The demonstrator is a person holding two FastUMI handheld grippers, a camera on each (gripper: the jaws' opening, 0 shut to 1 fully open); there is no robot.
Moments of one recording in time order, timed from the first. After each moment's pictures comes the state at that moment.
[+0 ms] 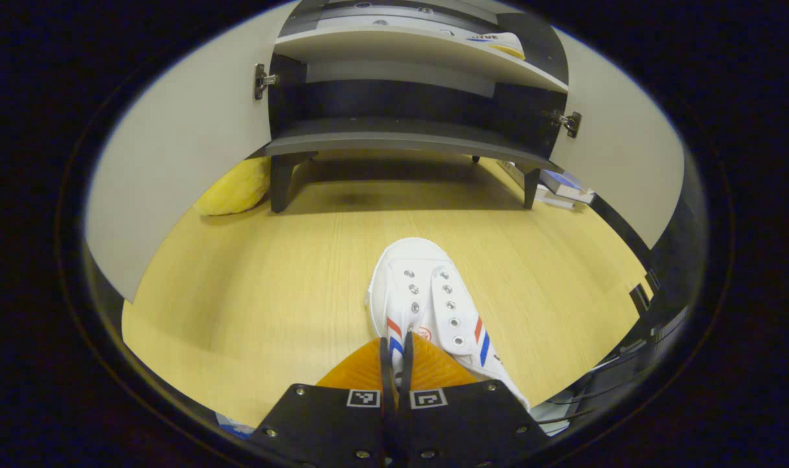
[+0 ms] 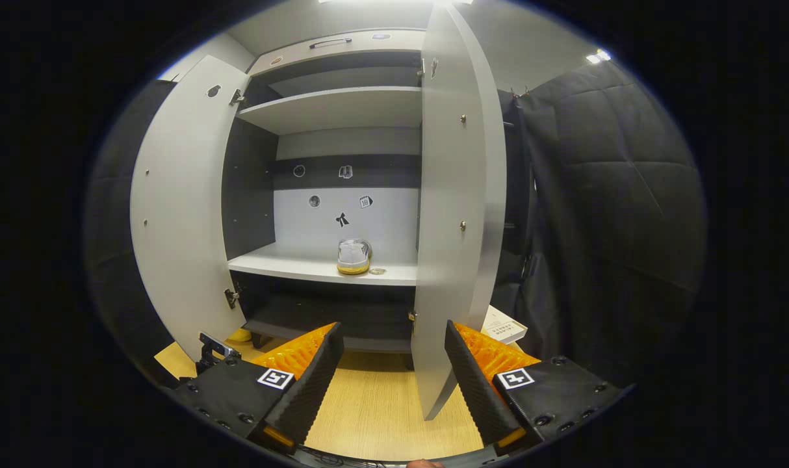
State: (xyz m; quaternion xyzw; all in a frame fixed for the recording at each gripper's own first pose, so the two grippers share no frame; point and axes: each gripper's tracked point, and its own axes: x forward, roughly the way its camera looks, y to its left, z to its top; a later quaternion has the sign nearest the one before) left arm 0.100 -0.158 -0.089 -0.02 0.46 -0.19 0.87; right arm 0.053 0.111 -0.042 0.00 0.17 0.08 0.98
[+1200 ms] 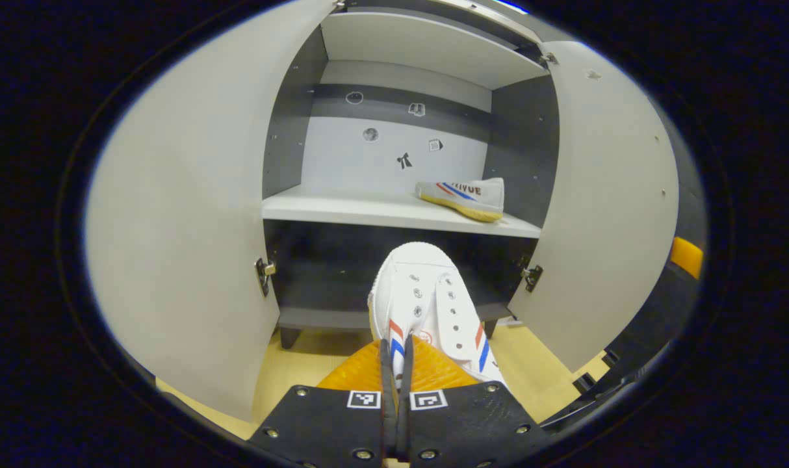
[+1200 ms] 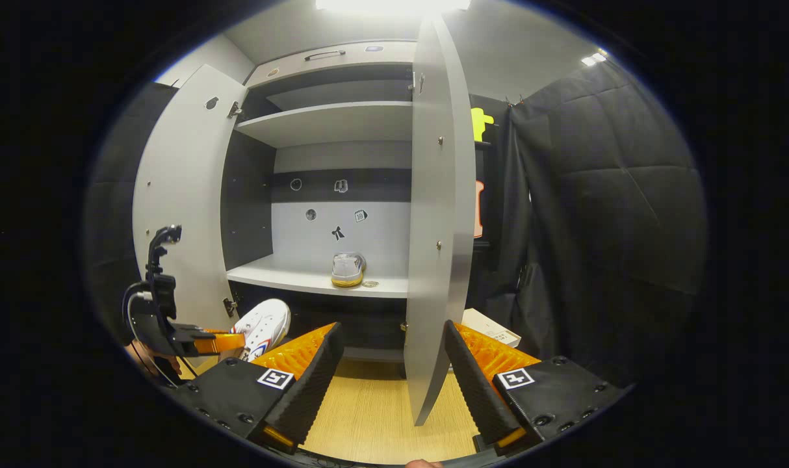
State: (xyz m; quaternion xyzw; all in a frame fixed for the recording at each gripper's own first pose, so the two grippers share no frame) left arm 0.223 -0.160 0.129 -0.08 0.27 -0.20 0.94; right arm 0.051 0.097 -0.028 0.01 0.14 0.07 0.99
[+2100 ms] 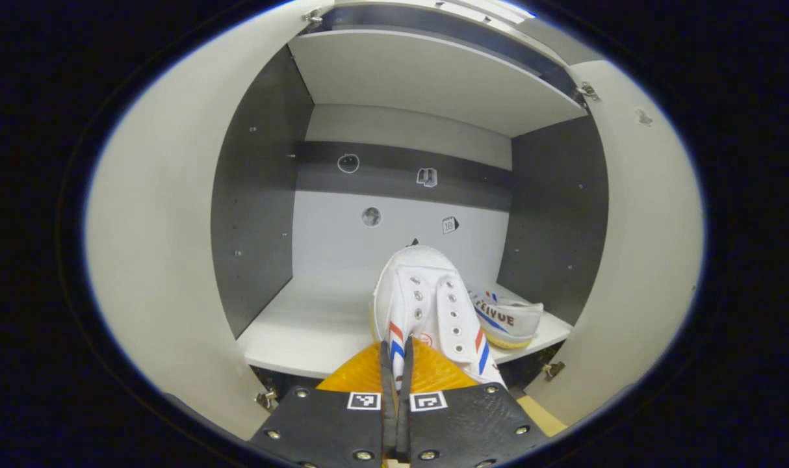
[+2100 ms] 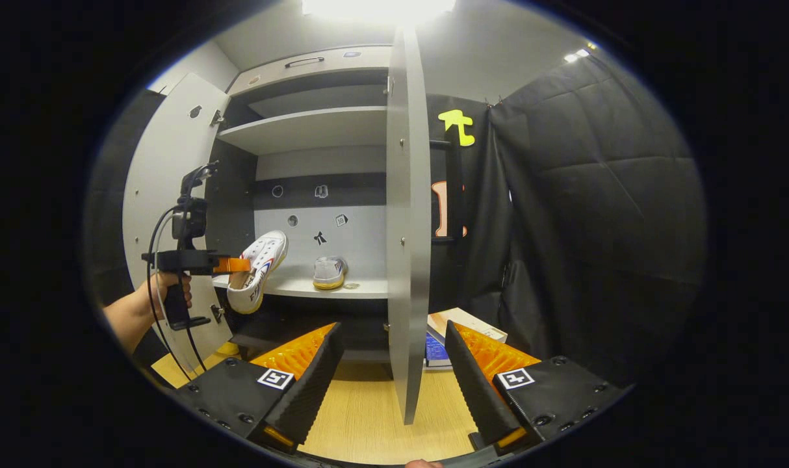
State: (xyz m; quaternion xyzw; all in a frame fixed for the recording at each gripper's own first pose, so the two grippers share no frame) left arm 0.391 -0.165 0.236 -0.08 0.17 -0.17 0.97; right arm 0.045 0.070 -0.028 0.02 0.14 0.04 0.99
